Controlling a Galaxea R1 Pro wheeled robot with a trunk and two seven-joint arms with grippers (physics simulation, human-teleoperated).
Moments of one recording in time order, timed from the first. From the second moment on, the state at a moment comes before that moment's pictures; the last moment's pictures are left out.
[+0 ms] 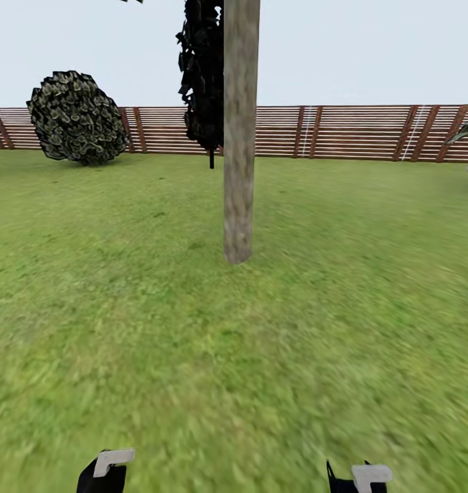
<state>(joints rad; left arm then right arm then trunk) -0.38 0.08 0.16 -0.21 -0.14 -0.38 0.10 -0.21 -0.08 -0.02 -0.41 0.06 -0.50 -0.08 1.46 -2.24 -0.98</state>
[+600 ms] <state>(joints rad) -0.38 0.08 0.16 -0.21 -0.14 -0.38 0.10 -0.21 -0.08 -0.02 -0.41 0.06 -0.50 -0.08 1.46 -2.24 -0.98</state>
